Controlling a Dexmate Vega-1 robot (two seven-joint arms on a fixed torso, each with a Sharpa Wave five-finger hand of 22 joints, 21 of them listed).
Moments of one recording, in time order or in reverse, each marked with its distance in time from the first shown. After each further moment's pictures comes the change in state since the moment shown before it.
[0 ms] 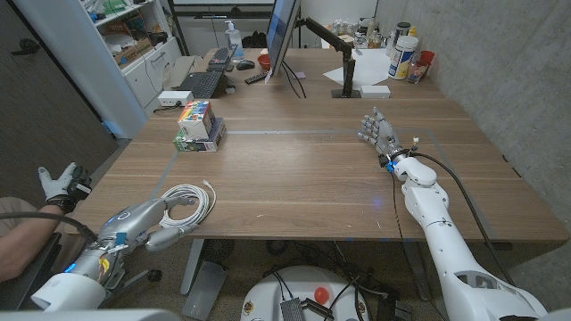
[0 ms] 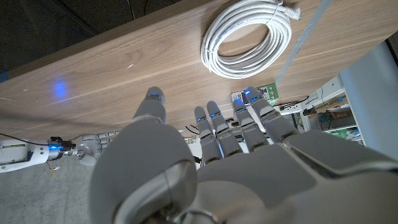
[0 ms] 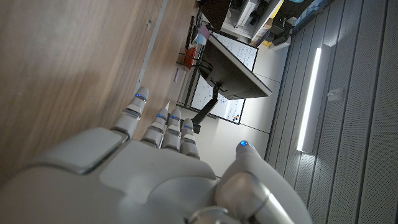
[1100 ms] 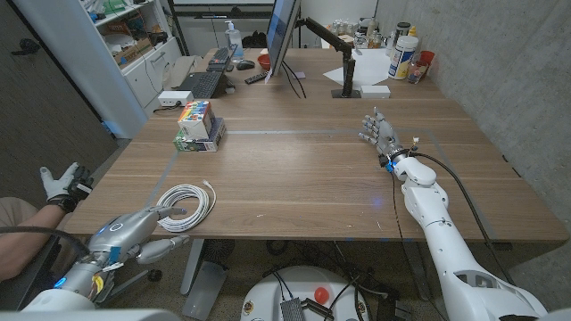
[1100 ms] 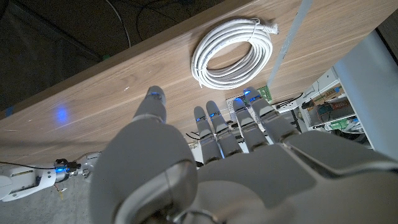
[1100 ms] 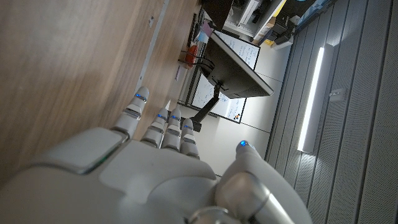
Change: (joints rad) left arm 0.018 -0.054 -0.041 0.059 0.079 -0.105 0.040; left_hand 0.009 -0.001 -0.004 -0.005 0.007 0.005 -0.005 0.004 0.000 0.007 -0.007 0.000 0.004 0.005 0.002 0.000 0.003 0.005 -0.005 0.000 0.000; right arm 0.004 0.000 -0.002 0.007 -0.012 0.005 -0.017; right_hand 0.000 0.000 0.000 0.000 0.000 -0.003 -0.004 0.000 0.000 -0.005 0.006 0.000 0.000 0.000 0.000 0.000 0.000 0.000 0.000 0.000 0.000
